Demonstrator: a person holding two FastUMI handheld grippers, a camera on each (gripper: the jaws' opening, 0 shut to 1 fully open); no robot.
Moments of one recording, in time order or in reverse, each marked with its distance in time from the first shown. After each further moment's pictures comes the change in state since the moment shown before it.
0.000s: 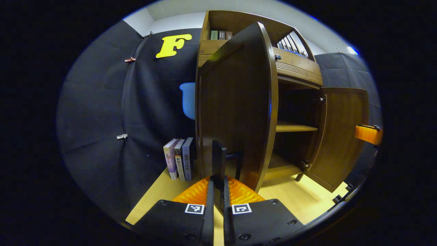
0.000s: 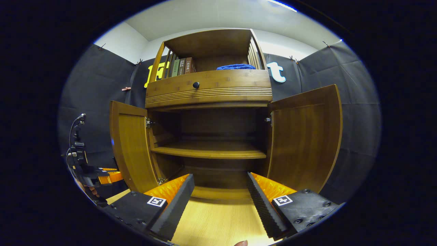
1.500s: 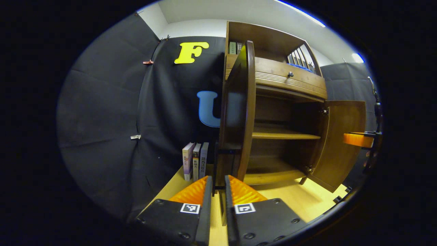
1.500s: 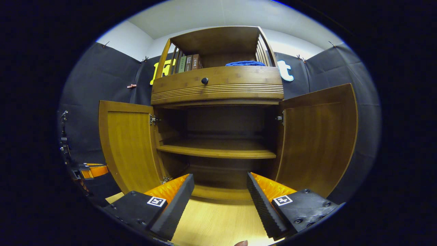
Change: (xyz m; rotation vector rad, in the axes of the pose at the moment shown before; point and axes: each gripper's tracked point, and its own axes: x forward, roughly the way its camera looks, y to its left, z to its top) left arm -0.066 0.053 0.005 -0.073 -0.103 0.025; right arm 0.002 0.009 -0.003 -0.011 0.013 0.051
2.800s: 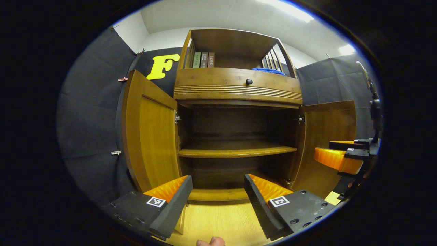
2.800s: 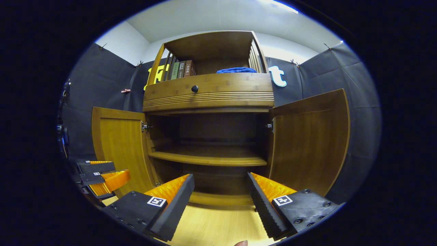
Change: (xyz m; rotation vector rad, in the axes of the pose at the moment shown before) left arm 0.038 -0.157 0.041 0.099 -0.066 -0.058; right arm 0.008 -0.014 0.012 -0.002 -0.061 -0.057
